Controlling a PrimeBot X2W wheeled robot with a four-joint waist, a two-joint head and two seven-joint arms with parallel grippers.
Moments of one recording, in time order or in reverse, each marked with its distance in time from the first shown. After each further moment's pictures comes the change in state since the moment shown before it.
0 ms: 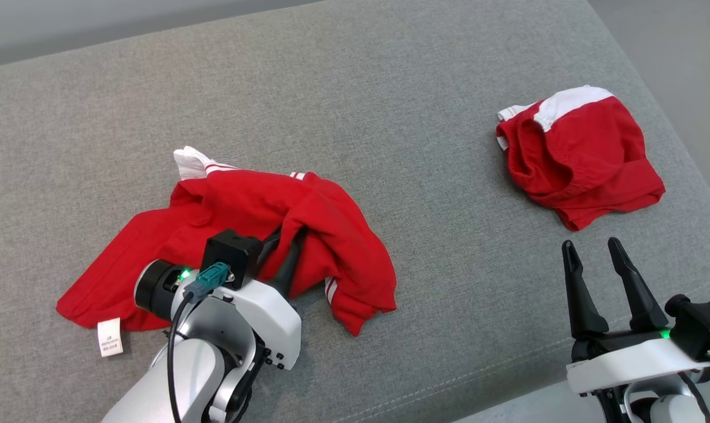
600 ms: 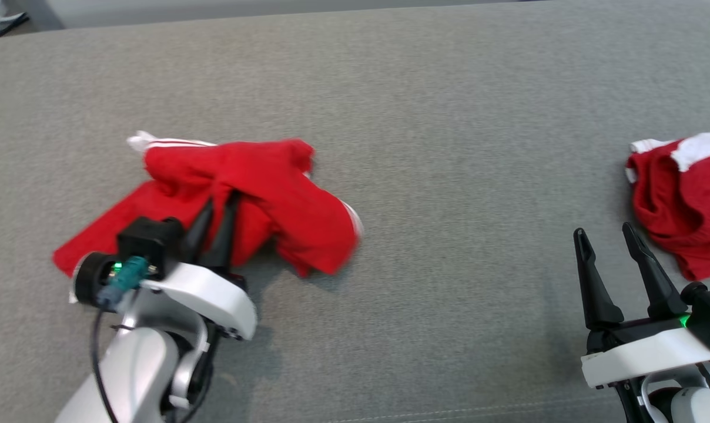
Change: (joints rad) left arm 0.023 0.032 0.161 0.031 -0.048 0.014 -0.167; right arm 0.001 -0.046 -0.015 -0.078 -0.029 0.000 0.066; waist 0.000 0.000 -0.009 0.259
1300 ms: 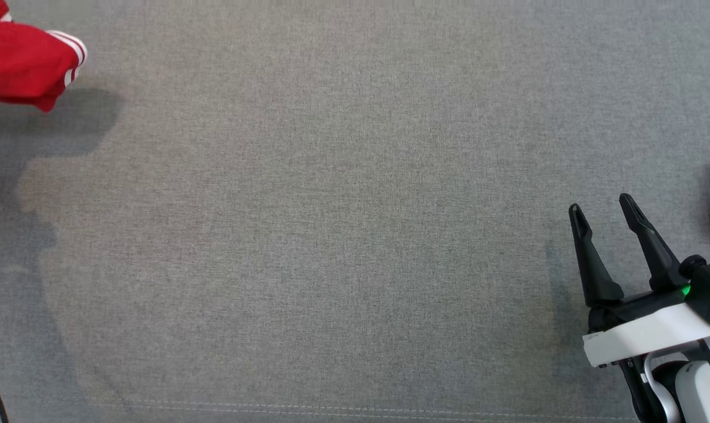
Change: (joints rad) left arm -0.639 0.212 0.247 0.952 -0.101 -0.282 -0.092; right arm -0.078 -0.064 0.052 -0.002 -0.006 0.000 0.010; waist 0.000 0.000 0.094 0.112
